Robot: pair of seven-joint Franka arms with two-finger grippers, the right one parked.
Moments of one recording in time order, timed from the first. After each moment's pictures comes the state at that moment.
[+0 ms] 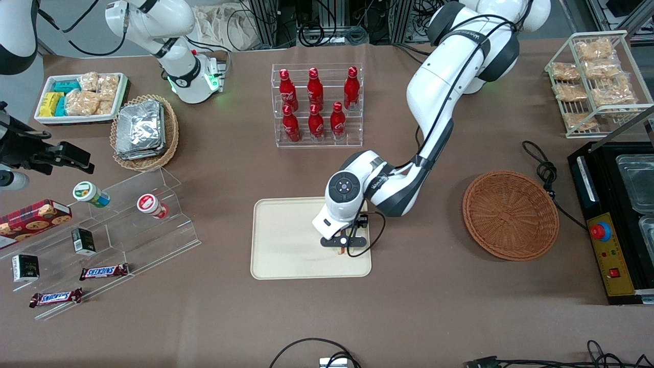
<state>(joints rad) -0.54 0.97 -0.23 -1.17 0.21 2.13 -0.78</state>
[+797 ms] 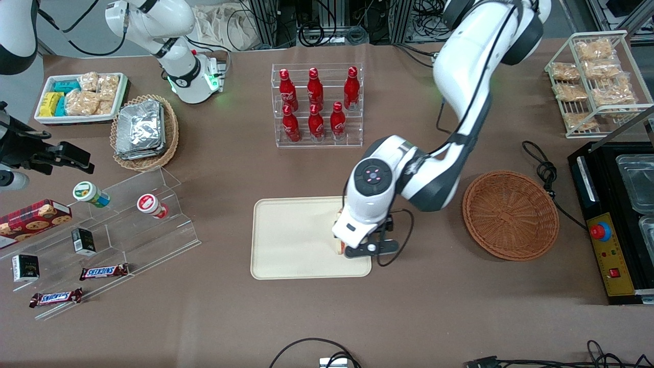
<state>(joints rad) -0.45 0.77 -0.21 -1.10 0.21 1.92 -0.81</state>
